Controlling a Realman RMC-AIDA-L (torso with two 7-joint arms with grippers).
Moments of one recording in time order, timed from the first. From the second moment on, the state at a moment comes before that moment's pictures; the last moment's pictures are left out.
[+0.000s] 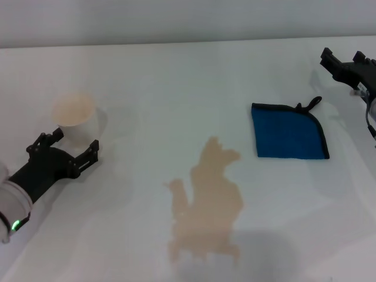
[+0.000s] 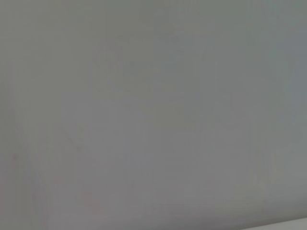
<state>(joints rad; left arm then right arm) -0.54 -2.10 1.02 -0.06 -2.22 -1.00 2.72 0.58 2.02 -0.25 0.02 1.99 0.86 -2.60</state>
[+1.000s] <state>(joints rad) -0.32 -2.09 0.85 -0.07 -2.25 -1.38 2.57 0.59 2.02 -0.27 0.02 1.98 0.91 -2.56</state>
